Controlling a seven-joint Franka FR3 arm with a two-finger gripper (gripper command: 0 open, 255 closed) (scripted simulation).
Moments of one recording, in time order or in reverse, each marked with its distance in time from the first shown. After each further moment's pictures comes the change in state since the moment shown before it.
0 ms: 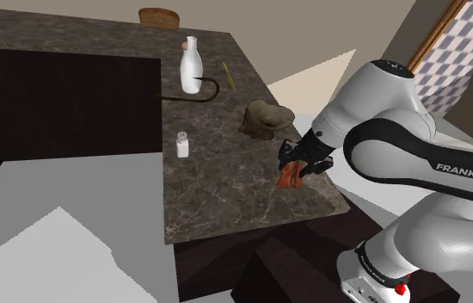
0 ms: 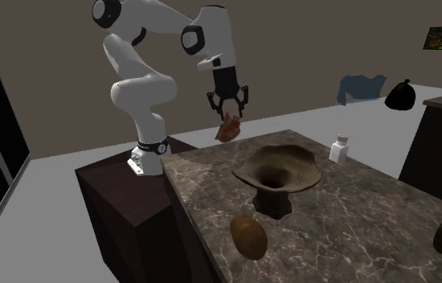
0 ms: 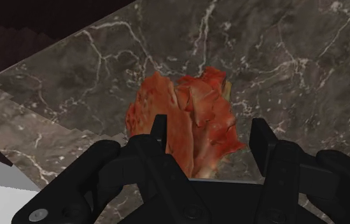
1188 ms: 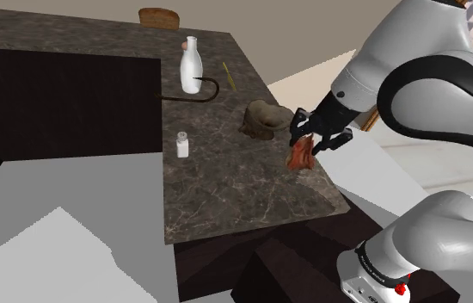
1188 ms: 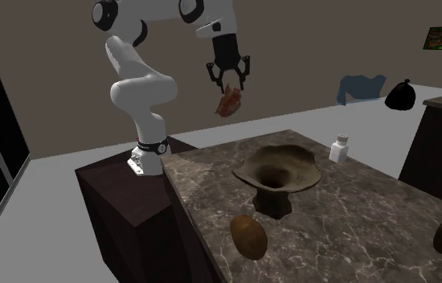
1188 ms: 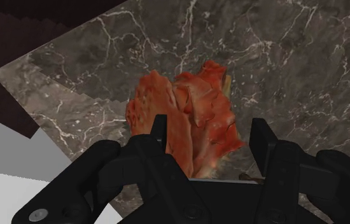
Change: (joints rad) arm -0.041 -0.033 -0.082 0.218 -0.084 -0.248 0.010
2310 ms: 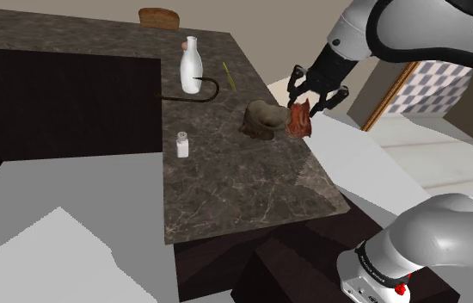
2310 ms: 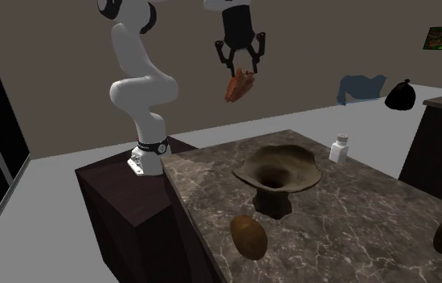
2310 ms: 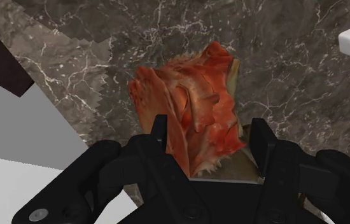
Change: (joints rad) arm -0.102 0.239 -0.066 0.275 -0.094 -0.043 -0.064
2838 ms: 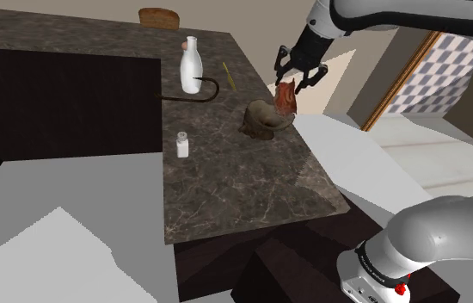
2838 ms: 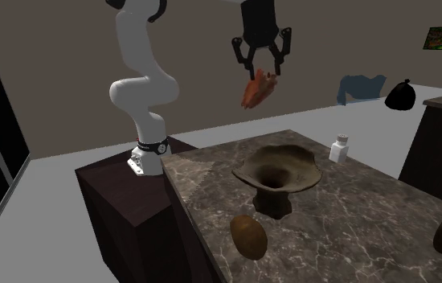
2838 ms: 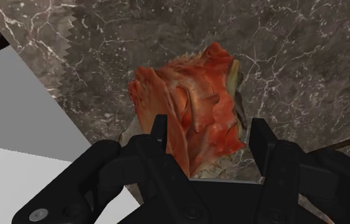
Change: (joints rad) arm -0.082 0.296 -0.011 0.223 -0.075 0.064 -0.047
